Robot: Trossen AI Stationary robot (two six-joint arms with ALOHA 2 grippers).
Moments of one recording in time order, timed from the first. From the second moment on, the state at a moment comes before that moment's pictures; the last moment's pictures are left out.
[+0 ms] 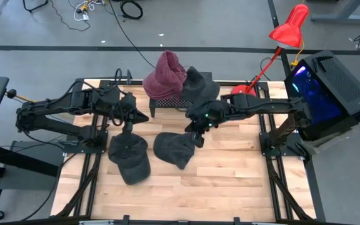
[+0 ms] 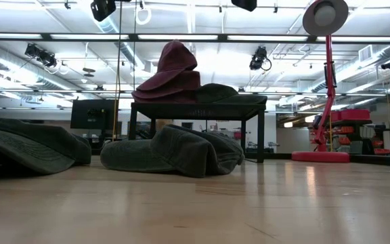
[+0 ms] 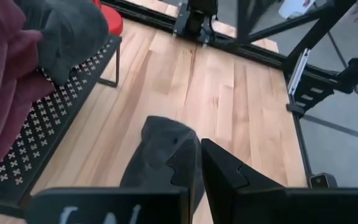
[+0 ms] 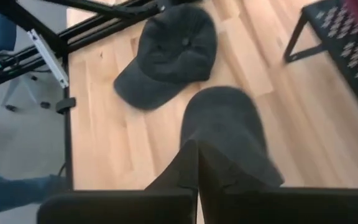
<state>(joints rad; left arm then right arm) 0.09 0.97 1.13 -0.68 0.07 -0.26 0.07 1.68 1.81 -0.95 -0.03 0.41</state>
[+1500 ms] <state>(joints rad) 0.07 1.26 0.99 -0.76 0.06 -0.64 0.38 1.39 1.75 -0.88 0.47 0.51</state>
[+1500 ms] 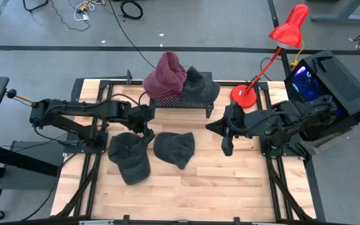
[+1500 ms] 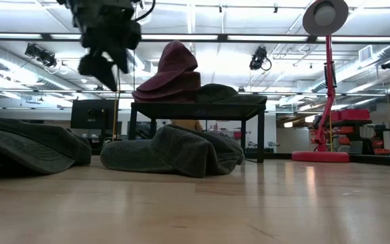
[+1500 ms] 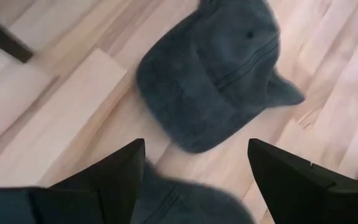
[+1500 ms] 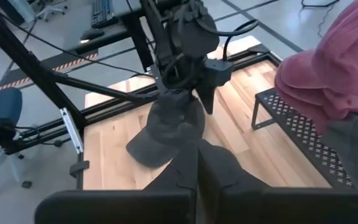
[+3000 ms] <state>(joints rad) 0.09 1.30 0.63 -0.28 0.15 -0.89 0.38 1.39 1.75 -0.87 0.49 0.46</state>
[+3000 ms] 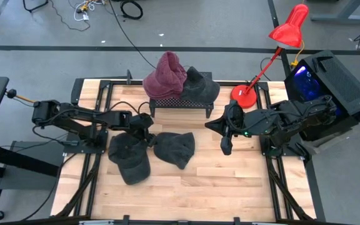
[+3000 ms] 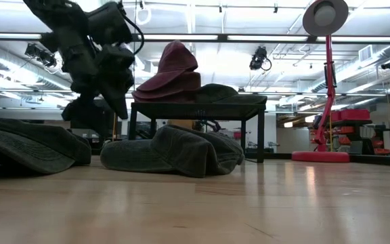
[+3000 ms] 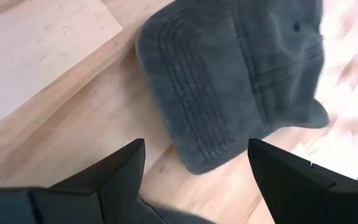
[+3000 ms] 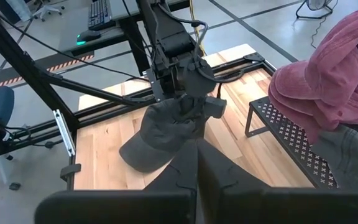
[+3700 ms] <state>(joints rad) 0.12 1.46 0.63 -0.15 0.28 -0.88 0.38 1.39 1.75 -0.85 0.49 0.46</state>
